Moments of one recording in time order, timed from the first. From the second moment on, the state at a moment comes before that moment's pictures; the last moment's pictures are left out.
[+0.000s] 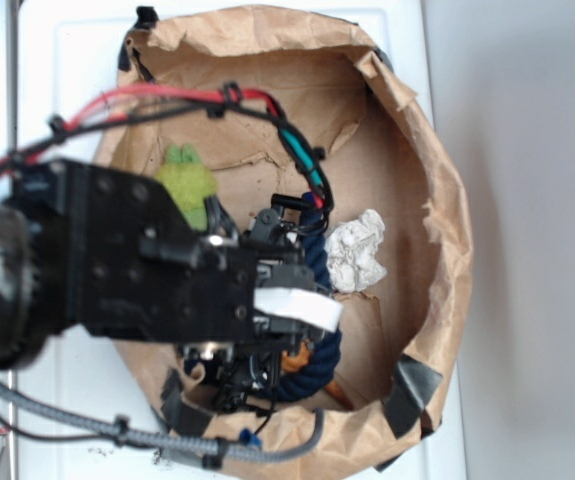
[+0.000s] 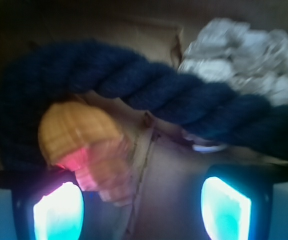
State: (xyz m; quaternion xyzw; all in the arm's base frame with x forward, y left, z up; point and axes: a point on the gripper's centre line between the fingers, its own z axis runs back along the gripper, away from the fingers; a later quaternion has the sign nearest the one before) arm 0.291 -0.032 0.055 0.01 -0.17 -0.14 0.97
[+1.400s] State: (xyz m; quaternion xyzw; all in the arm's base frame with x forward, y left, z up) arm 0.293 -0.071 0.052 -0.10 -0.17 -0.17 0.97
